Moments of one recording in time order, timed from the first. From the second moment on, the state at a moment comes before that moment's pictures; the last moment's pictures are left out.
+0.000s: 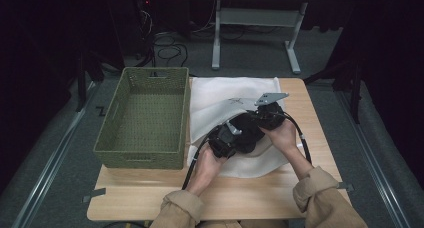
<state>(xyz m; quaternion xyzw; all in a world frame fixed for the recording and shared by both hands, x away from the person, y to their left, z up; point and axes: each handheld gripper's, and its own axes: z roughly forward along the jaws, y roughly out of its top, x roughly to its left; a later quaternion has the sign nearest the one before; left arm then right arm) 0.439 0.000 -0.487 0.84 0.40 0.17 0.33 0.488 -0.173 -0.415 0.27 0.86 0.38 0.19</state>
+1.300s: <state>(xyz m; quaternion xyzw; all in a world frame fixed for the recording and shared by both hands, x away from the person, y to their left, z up) 0.454 0.003 -0.487 0.82 0.43 0.18 0.34 0.489 -0.172 -0.415 0.27 0.86 0.39 0.18</state>
